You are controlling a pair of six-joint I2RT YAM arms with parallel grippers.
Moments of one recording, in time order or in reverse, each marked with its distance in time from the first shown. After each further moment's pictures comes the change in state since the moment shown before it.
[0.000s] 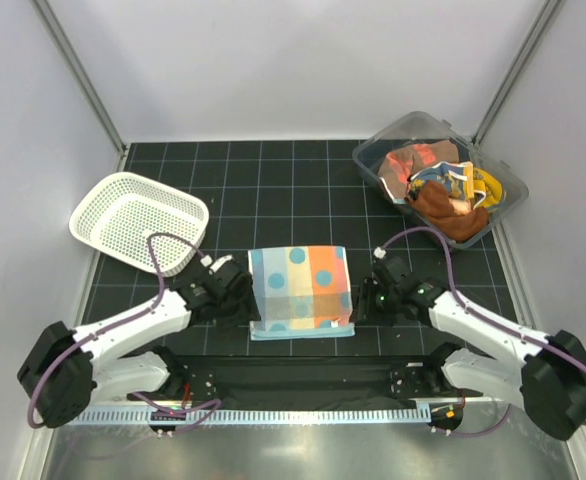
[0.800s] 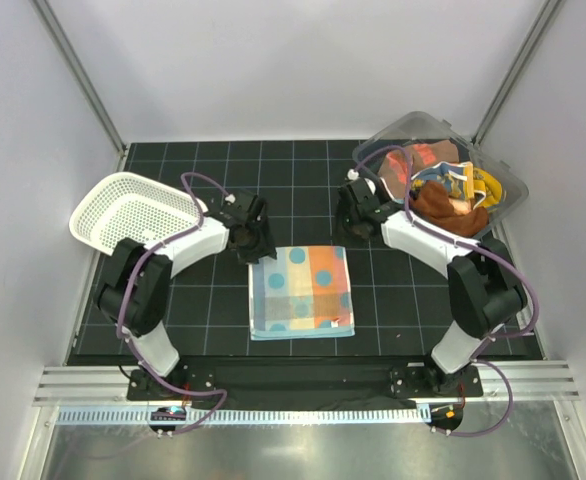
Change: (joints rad) left arm 0.288 0.650 0.552 0.146 0.118 0.320; right arm -0.108 0.657 0.671 0.096 0.253 -0.165
